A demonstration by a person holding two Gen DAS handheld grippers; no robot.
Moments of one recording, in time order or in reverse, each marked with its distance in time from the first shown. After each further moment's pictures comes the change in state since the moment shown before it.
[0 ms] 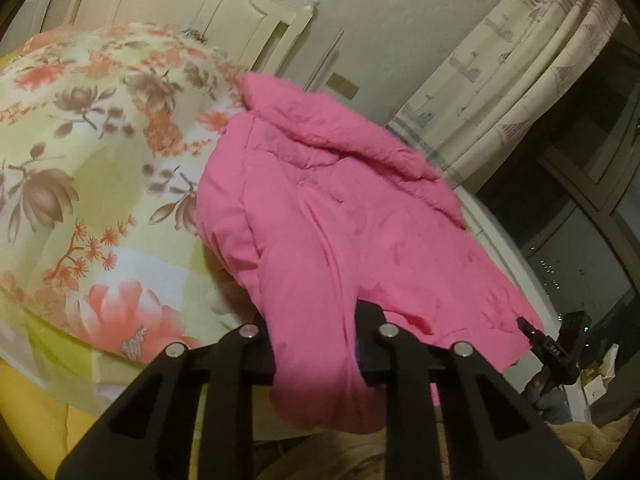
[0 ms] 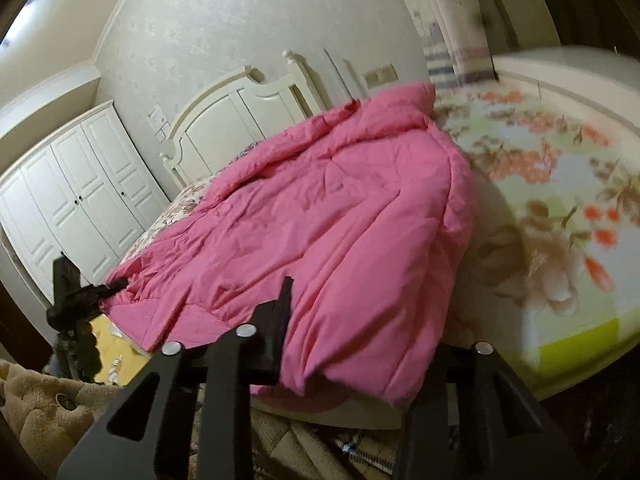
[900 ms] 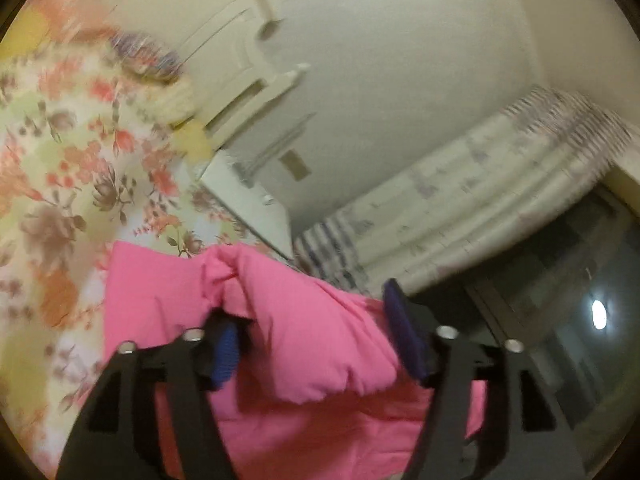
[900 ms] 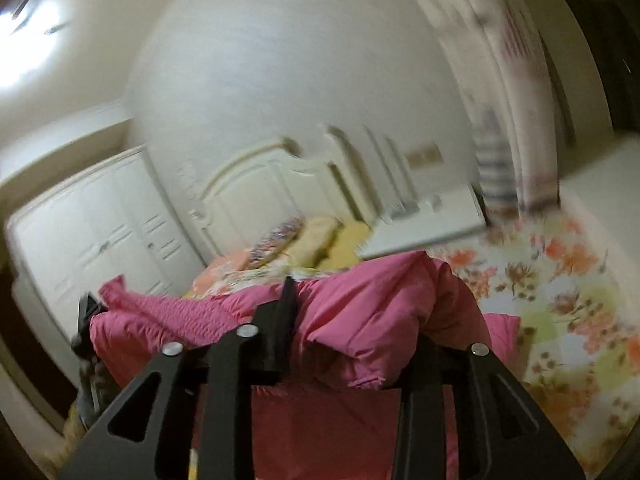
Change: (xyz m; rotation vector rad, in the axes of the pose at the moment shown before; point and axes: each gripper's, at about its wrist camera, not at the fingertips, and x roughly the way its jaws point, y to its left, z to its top) left arm 0.022 -0.006 0.227 -0.329 -0.164 -0.247; right arm 0.054 0.022 0.250 0.067 -0.122 0.113
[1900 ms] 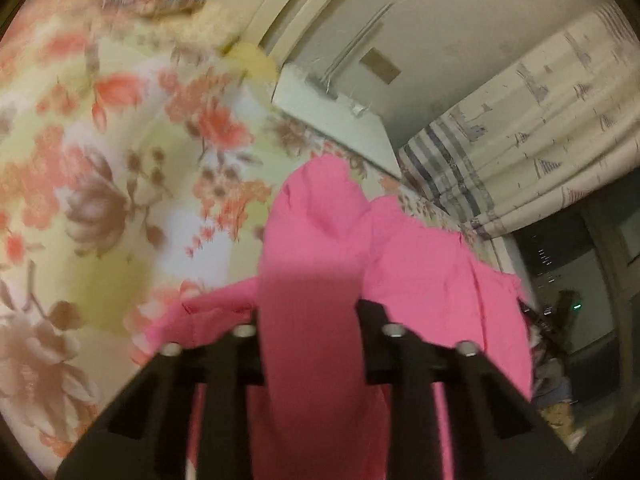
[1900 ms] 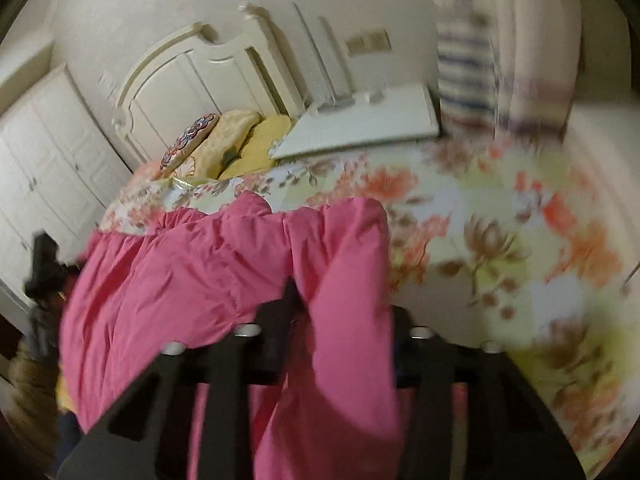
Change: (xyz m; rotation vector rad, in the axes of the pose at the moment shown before) left arm 0.135 0.103 0.036 0.246 0.336 0.335; right arm 0.159 -0.120 -0.001 -0.132 0.368 -0.230
